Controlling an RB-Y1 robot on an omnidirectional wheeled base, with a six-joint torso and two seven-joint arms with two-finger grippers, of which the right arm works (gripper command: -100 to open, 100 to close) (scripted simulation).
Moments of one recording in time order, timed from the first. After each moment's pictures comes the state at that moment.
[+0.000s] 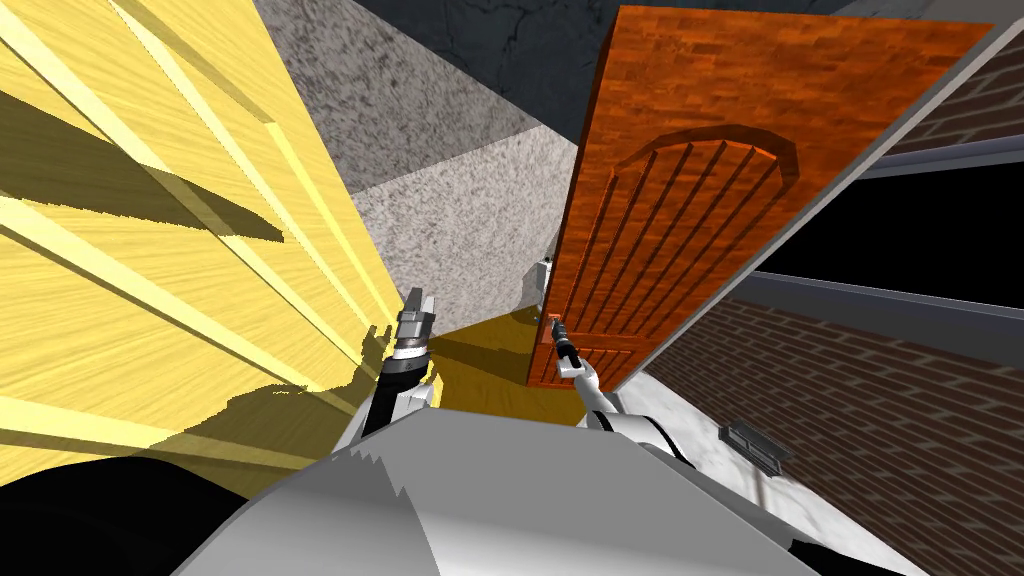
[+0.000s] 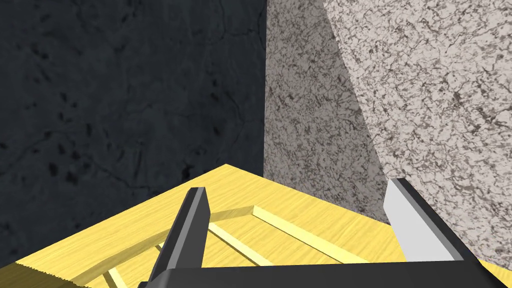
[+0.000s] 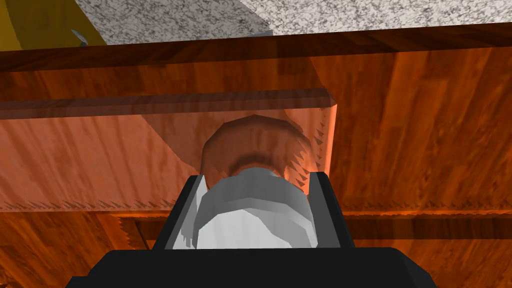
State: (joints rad) arm -0.47 -0.13 -0.12 -0.62 0.11 -0.49 -0.20
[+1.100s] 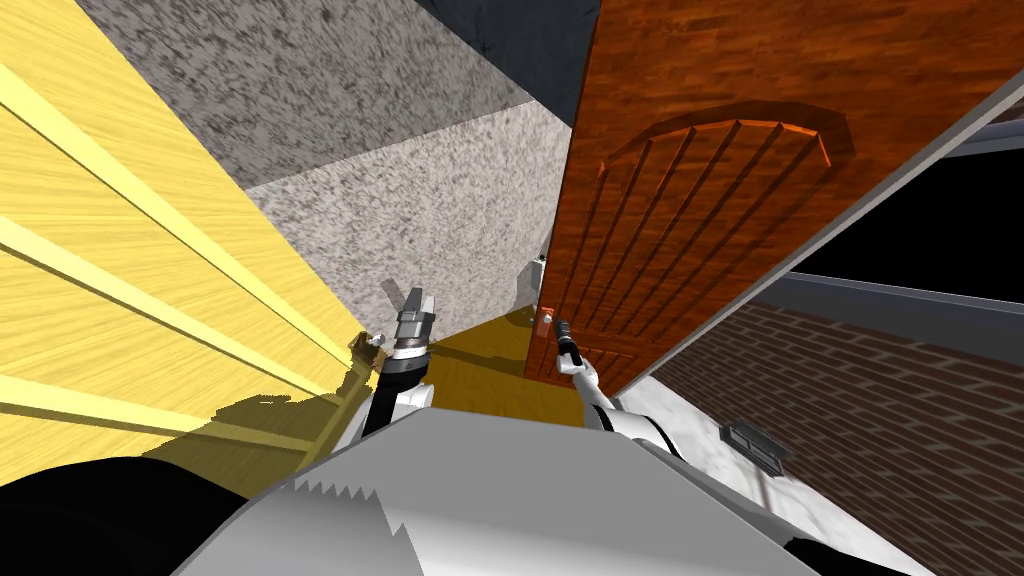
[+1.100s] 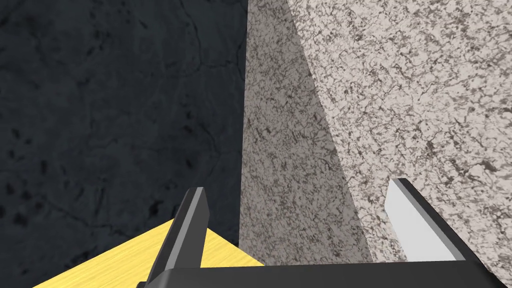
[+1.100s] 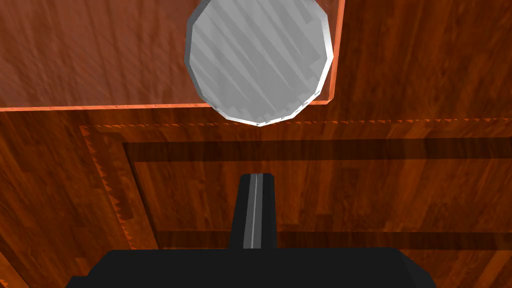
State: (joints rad) arm -0.49 -0.10 -0.22 -0.62 0.06 -0.49 -0.06
